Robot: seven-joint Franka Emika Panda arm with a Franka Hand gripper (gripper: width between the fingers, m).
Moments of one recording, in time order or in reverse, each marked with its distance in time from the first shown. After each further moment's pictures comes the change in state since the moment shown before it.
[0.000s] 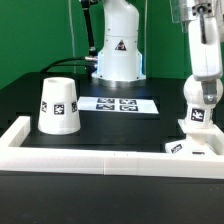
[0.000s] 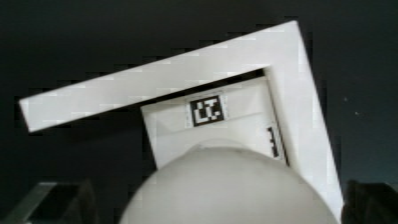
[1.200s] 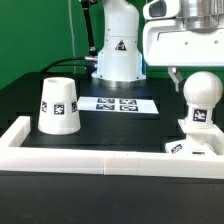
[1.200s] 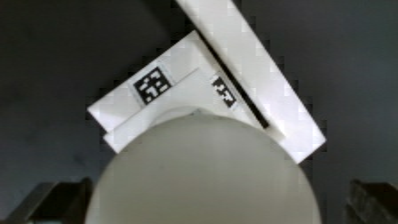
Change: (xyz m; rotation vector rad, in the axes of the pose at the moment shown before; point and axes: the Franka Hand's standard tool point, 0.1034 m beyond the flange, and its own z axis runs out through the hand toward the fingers) arm 0.005 -0.004 -0.006 -0.055 0.035 -1.141
